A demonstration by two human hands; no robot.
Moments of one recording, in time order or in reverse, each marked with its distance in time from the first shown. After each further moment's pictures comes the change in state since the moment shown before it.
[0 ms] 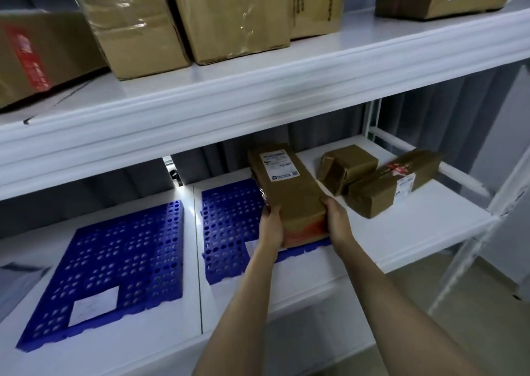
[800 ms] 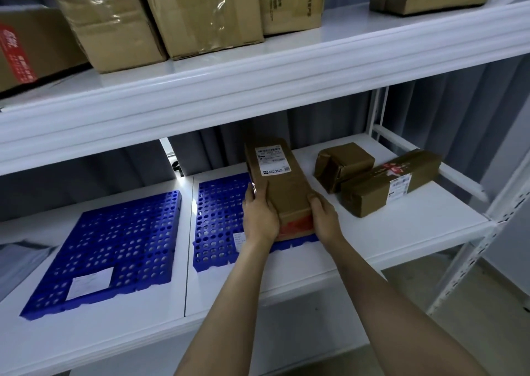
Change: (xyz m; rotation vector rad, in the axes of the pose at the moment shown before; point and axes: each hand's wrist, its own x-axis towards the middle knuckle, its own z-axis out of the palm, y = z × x) left_hand -0.023 0.008 0.014 0.710 0.233 0.455; right_hand 0.005 0.006 -0.018 -0.110 -0.129 -0.133
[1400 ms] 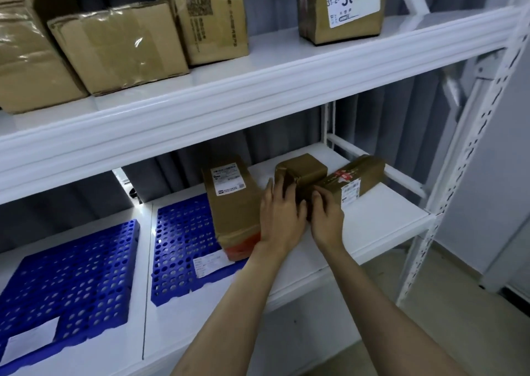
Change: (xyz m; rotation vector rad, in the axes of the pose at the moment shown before) left_hand -0.016 0.085 0.069 0.342 -0.065 0.542; right_hand -0.007 -0.029 -0.074 -0.049 0.411 -0.216
